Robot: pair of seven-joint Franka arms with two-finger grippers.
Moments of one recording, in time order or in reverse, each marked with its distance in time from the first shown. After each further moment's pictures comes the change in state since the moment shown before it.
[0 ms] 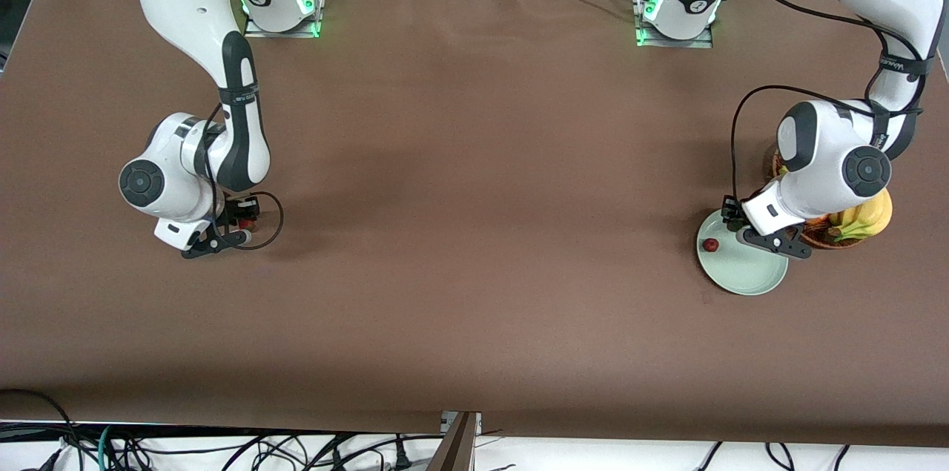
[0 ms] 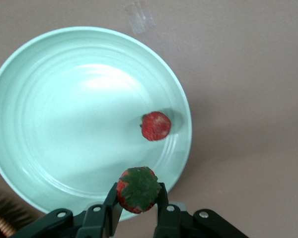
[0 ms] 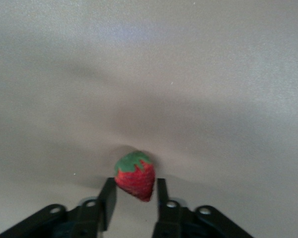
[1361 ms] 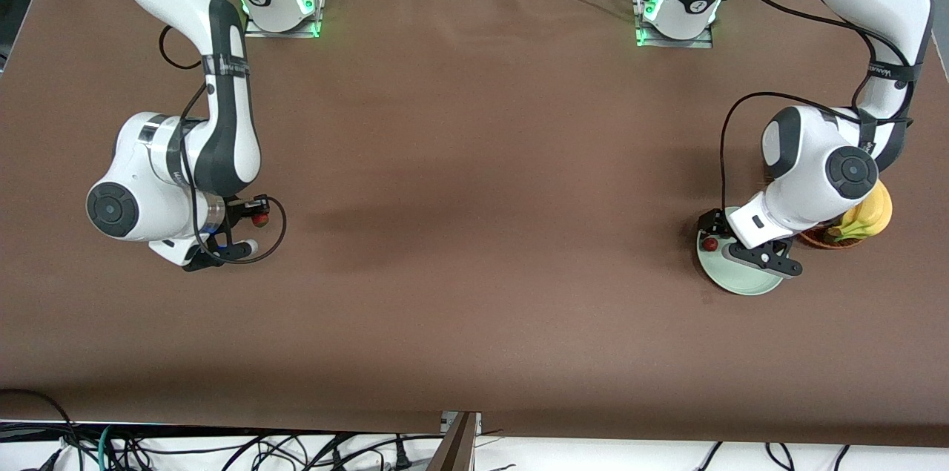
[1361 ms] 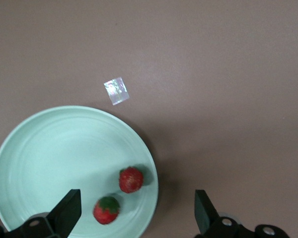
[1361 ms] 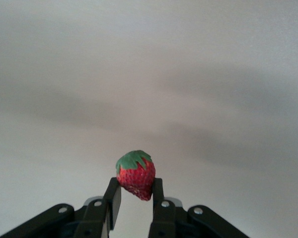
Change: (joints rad) left arm -0.091 0.000 -0.010 0.098 -0.001 -0.015 -0.107; right arm 0.018 -0.027 -0.035 0.406 -0.034 -0.594 0.266
